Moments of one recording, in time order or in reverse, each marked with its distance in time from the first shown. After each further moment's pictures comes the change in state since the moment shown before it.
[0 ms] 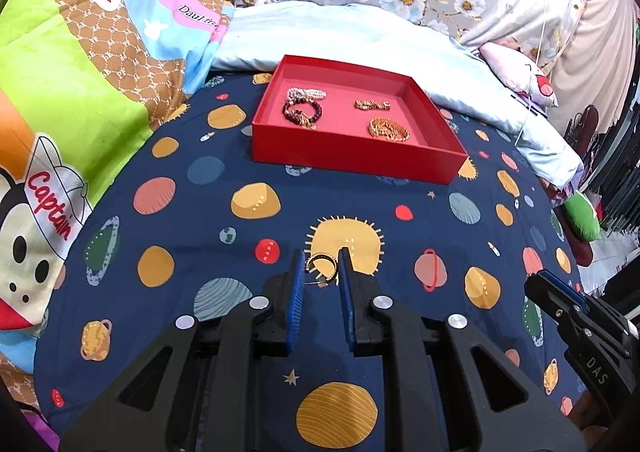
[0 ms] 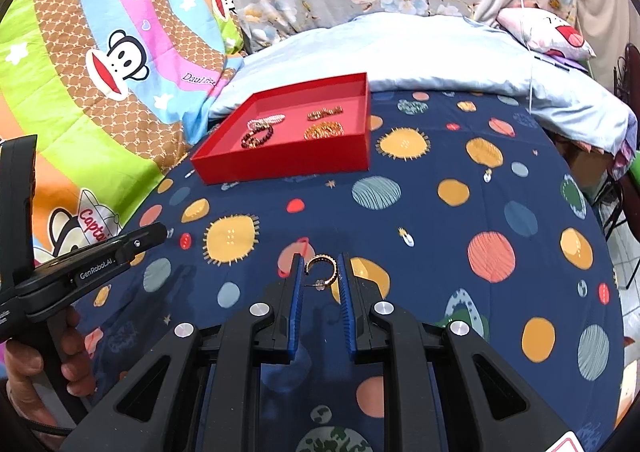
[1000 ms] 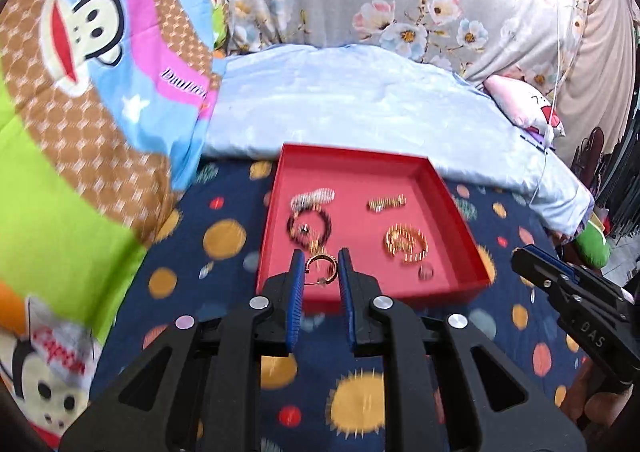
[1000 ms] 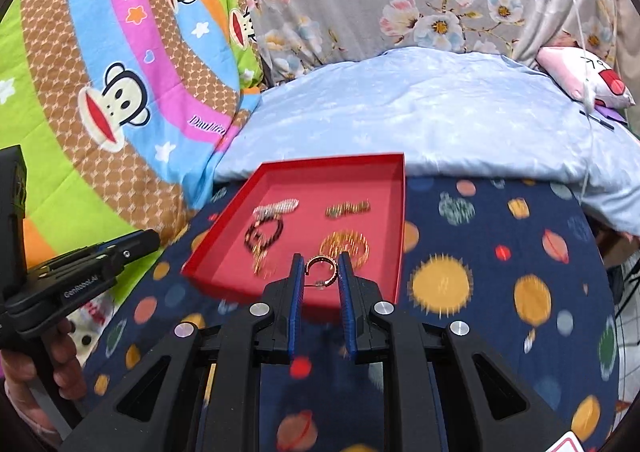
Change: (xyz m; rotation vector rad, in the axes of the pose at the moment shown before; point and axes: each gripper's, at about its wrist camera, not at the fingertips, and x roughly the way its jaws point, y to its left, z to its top) left arm 0.034 0.006 0.127 0.049 -0.119 0.017; right arm 0.081 -0.002 0.143 -0.054 -0.076 0.079
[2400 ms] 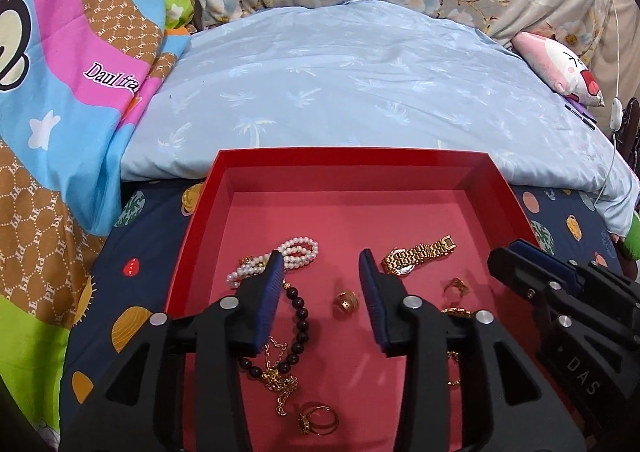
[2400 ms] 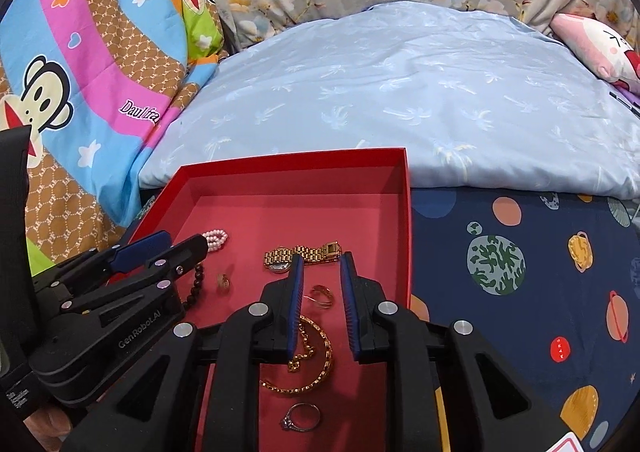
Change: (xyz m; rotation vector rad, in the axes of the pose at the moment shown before) left arm 0.175 -0.037 0.046 0.071 0.116 0.076; right arm 0.146 -0.039 0.040 0.035 0.132 -0.051
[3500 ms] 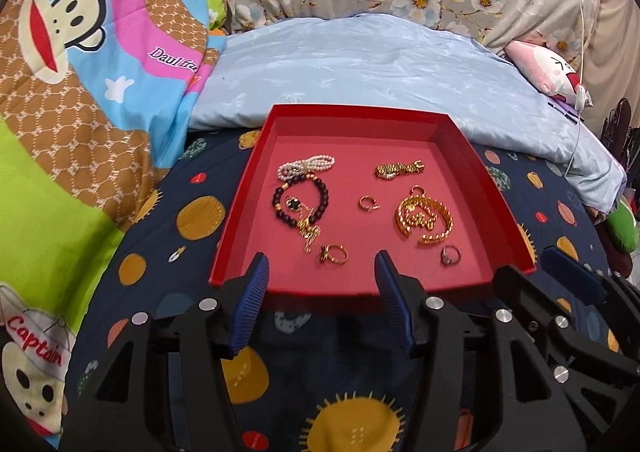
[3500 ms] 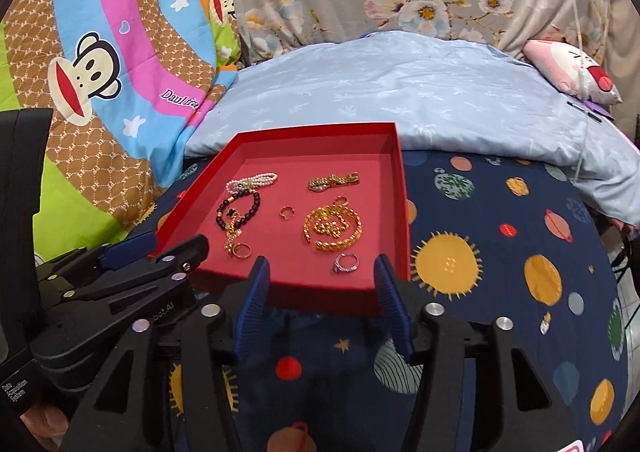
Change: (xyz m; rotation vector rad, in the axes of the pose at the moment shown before) left arm -0.109 0.007 -0.092 -0.031 -0.040 0.043; right arm -0.116 0.047 -0.102 -0.035 -0.101 -0.097
